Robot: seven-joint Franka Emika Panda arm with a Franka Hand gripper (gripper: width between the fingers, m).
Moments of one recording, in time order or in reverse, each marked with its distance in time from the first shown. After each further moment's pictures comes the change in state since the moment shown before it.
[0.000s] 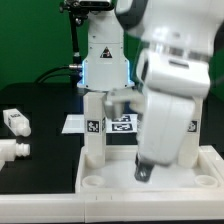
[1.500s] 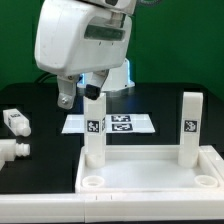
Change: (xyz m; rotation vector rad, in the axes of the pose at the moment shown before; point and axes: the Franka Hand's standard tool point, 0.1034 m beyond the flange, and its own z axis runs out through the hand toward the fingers) arm -0.097 -0.016 -0.055 0.062 -0.029 0.225
